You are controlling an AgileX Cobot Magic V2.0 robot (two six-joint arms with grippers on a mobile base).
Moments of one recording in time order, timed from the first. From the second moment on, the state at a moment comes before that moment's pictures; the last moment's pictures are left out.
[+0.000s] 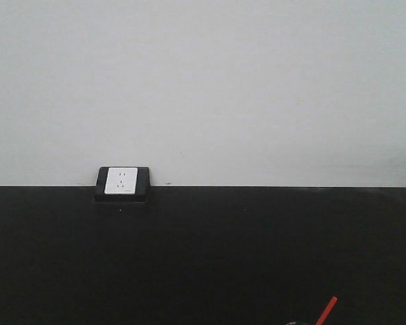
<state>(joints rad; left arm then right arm) -0.04 -0.02 0.03 0.07 0.43 0.17 -0.02 0.57 -0.38 -0.23 -0.22 0.11</state>
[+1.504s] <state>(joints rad) -0.04 -0.02 0.03 0.07 0.43 0.17 -0.02 1.65 -0.04 -0.62 -1.13 0.15</state>
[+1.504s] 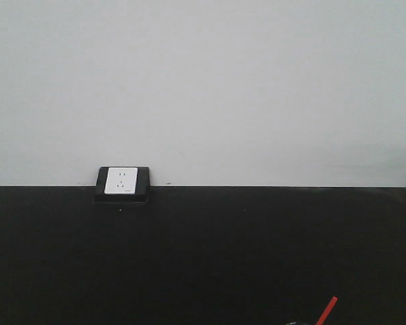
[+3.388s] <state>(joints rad) -0.04 -0.02 0.03 0.07 0.43 0.17 0.12 2.02 -0.52 -0.68 -1.13 0.23</state>
